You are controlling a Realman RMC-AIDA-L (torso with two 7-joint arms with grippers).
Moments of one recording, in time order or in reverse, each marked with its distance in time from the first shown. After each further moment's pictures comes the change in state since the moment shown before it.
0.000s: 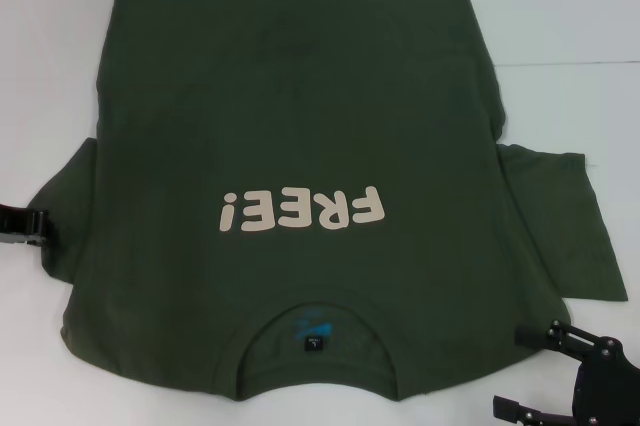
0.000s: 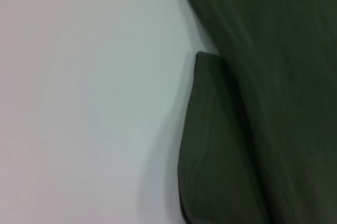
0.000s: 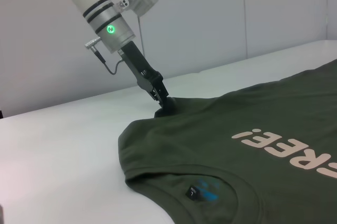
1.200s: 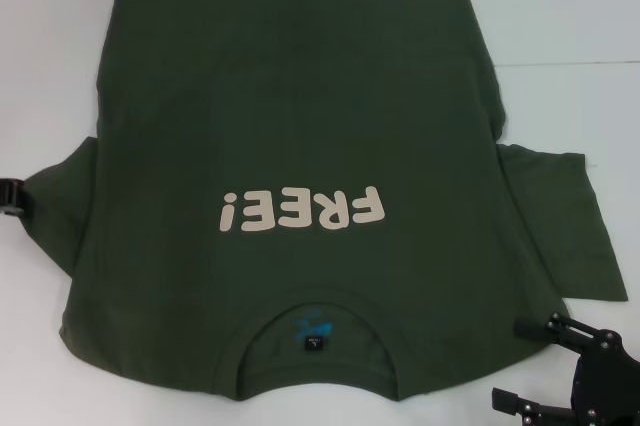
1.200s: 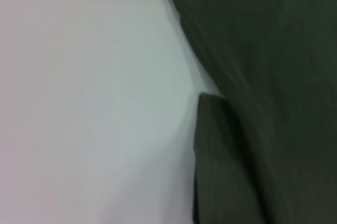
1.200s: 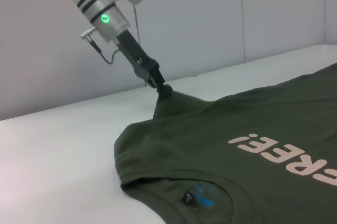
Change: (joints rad) left arm 0.016 -0.003 -0.036 0.147 -0.007 0.088 0.006; right arm 0.009 0.000 0.007 0.000 0.004 0.001 0.000
